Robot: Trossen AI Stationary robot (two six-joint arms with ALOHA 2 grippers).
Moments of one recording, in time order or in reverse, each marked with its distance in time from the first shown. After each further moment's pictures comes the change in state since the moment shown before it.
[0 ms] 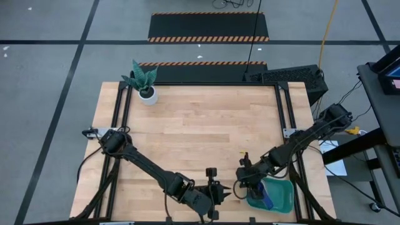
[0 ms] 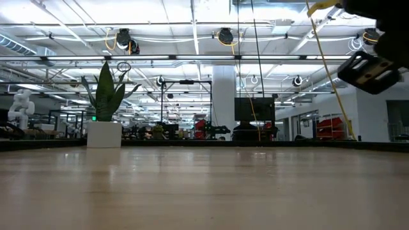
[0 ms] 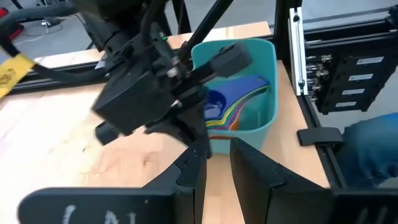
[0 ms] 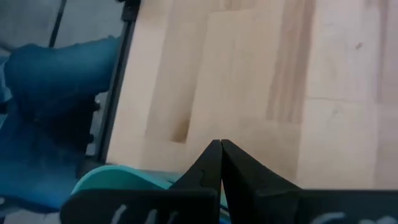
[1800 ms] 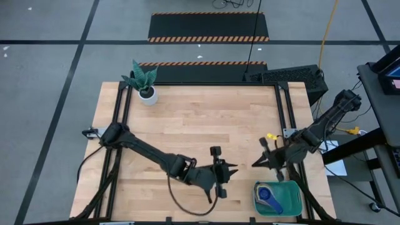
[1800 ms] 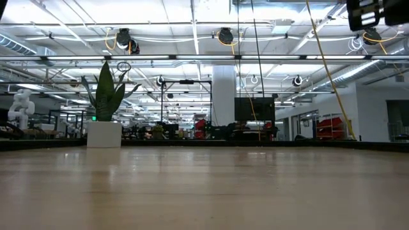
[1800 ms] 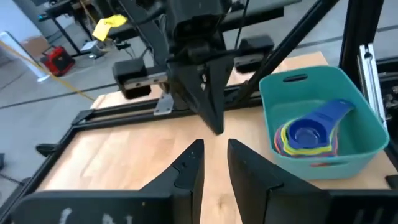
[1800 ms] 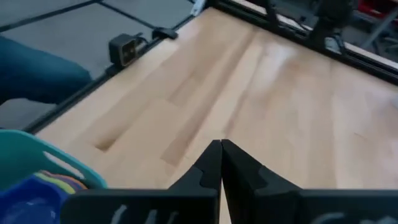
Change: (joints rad) left arm 0.123 -0.085 0.000 0.048 -0.039 0.205; right arm 0.126 -0.699 -0.258 -0.039 0.449 -0.584
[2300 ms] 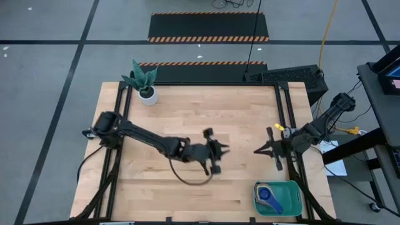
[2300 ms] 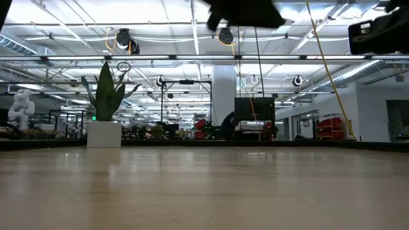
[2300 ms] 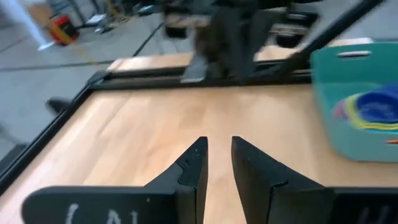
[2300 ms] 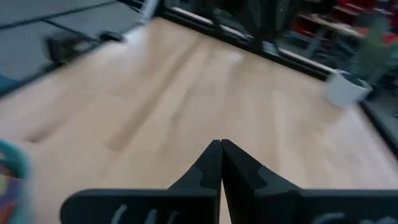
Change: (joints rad) left arm 0.161 -0.144 -0.378 0.242 0.149 -0.064; right arm -0.029 -0.325 -0.218 0.002 0.151 -0.061
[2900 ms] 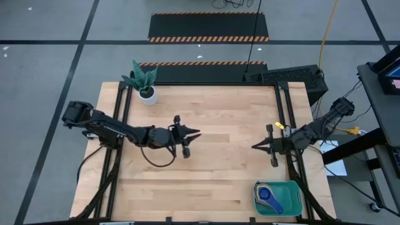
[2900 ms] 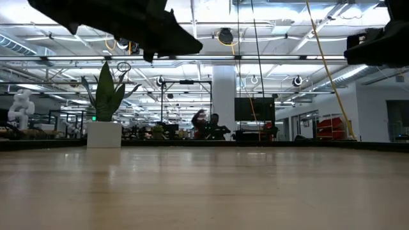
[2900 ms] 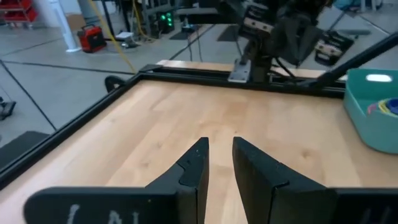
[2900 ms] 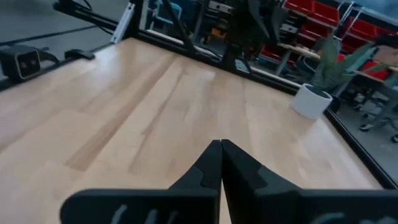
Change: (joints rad) left arm 0.086 -0.439 -0.735 0.473 0.019 -0.068; right arm -0.066 -0.140 -0.158 0.176 0.053 -0.091
